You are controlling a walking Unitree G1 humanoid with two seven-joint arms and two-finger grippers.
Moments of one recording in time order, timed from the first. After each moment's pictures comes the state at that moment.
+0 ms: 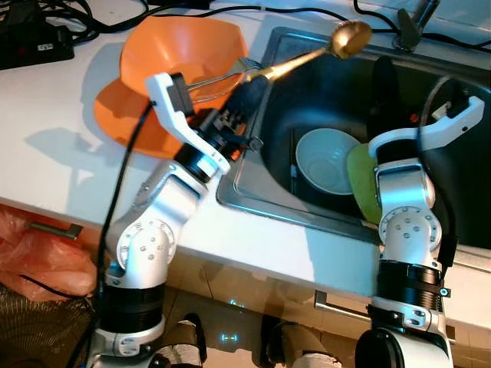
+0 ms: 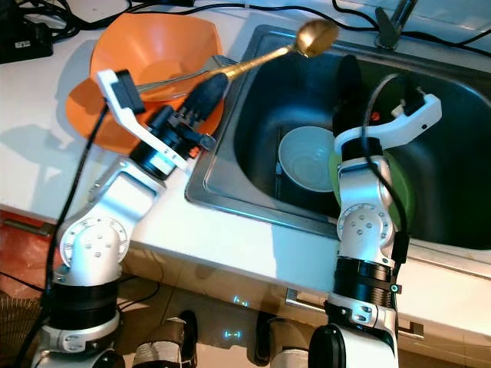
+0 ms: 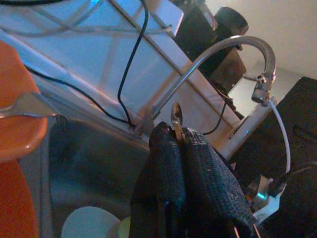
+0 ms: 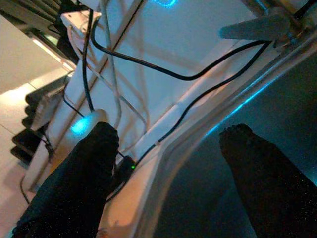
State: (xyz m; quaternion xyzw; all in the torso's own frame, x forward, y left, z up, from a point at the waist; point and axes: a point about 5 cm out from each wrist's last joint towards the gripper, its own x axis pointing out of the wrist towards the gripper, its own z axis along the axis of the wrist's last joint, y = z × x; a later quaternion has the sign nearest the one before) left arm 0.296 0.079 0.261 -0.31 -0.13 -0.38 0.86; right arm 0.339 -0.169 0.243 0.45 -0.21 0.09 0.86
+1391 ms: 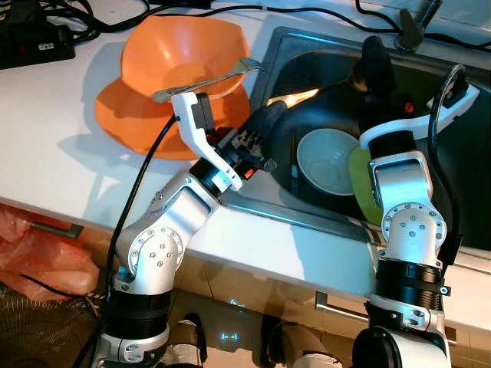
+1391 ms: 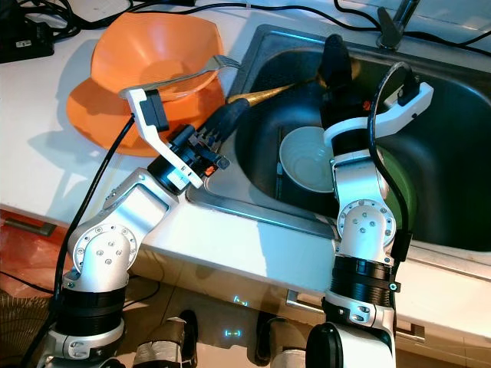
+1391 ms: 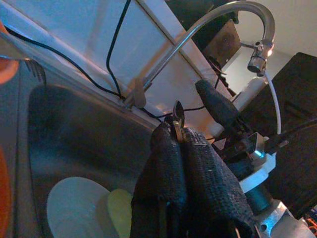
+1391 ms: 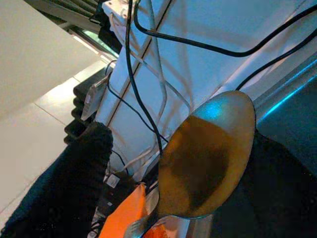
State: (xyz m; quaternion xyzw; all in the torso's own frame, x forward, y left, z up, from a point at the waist) left arm 0.292 0.066 0.246 -0.30 -0.08 -0.42 0.85; right arm 0.335 -0.153 0.257 0.49 -0.20 0.17 0.83
